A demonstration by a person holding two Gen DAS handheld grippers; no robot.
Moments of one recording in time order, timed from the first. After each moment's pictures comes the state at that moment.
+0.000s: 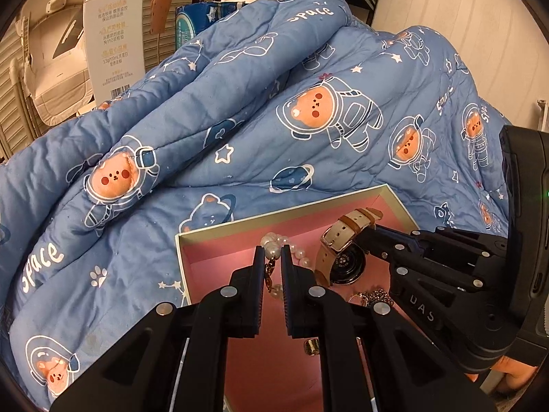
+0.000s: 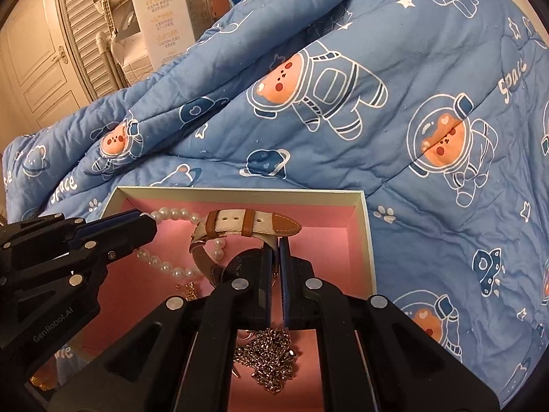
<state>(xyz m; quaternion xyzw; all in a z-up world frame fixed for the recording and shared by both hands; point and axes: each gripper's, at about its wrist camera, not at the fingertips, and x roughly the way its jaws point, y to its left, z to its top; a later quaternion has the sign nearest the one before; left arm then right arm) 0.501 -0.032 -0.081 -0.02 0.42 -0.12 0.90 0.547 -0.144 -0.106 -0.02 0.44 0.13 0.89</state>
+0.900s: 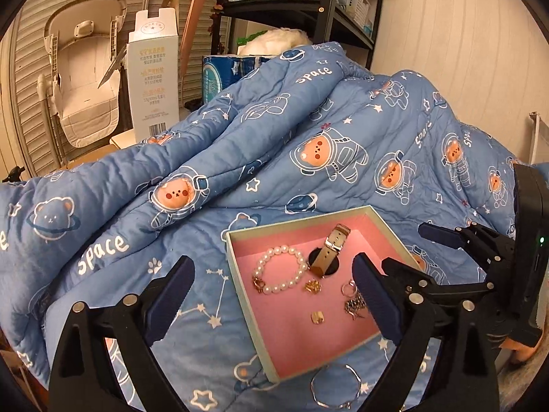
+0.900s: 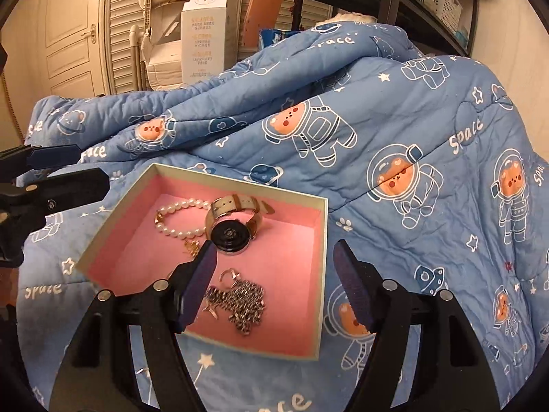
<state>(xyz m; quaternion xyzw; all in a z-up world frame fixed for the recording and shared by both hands) 0.421 -0.003 -0.037 -0.03 0.33 -0.10 0.94 0.462 -0.166 -0.066 -0.10 0.35 0.16 0.92</state>
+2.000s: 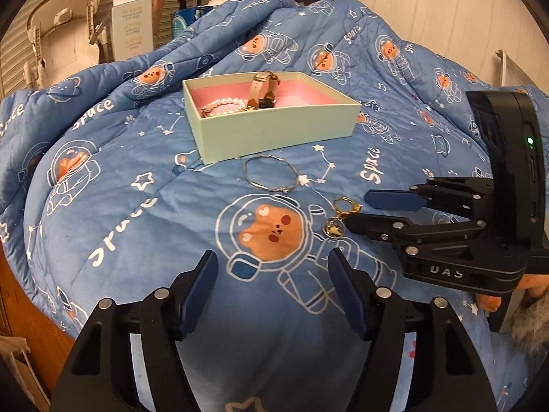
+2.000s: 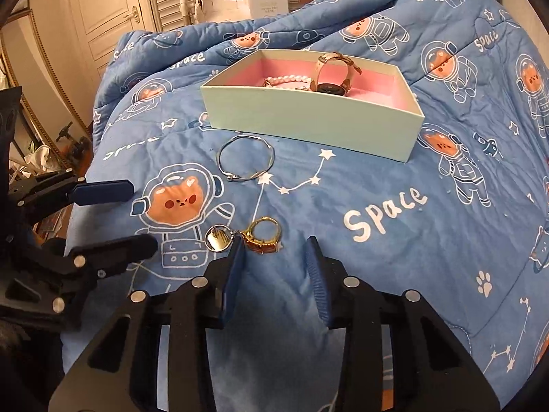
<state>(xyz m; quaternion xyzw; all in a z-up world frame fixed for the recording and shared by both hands) 0.265 -0.036 -0.123 0.02 0.39 -0.16 0.91 0.325 -0.166 -0.138 -0.07 0.43 0.25 0.87</state>
